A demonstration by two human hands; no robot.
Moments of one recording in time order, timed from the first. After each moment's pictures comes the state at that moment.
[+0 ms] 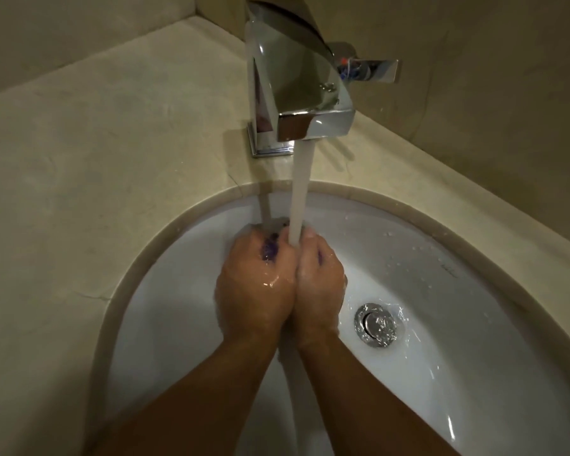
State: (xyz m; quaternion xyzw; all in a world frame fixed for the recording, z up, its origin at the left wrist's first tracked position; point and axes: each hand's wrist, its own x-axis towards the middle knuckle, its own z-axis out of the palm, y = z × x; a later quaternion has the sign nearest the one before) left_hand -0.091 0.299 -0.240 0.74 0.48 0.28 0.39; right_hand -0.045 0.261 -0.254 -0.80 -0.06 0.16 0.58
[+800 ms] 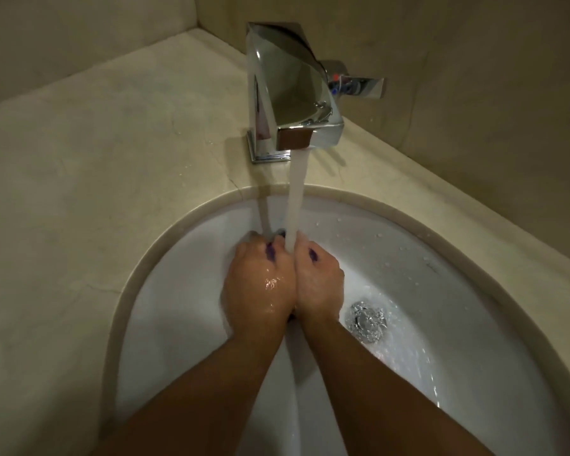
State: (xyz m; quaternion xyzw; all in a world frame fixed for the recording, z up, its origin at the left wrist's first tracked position) left_hand -0.079 0.298 -0.246 0.74 0.53 0.19 0.36; right_hand -0.029 0.256 -0.246 -0.84 -0.05 0.22 0.48
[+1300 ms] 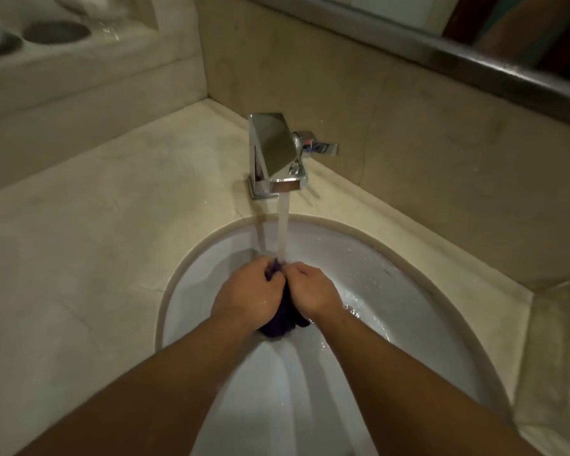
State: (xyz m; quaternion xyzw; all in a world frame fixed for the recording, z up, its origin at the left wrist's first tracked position) left_hand -0.119 0.307 -0.185 0.82 0.39 -0.03 0.41; right_hand -0.034 0.224 -0.196 -0.86 -0.18 0.34 0.34
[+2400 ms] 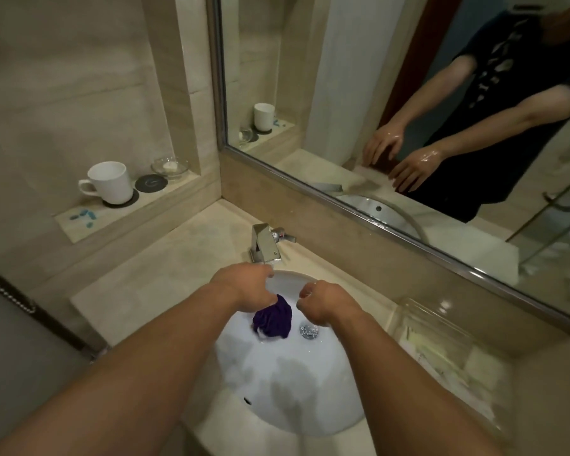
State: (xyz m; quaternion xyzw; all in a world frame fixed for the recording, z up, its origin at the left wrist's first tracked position) left_hand -0.200 0.294 0.119 0.95 0.21 -0.16 0.17; right_hand -0.113 0.140 0.120 -0.92 -0.27 0.29 0.05
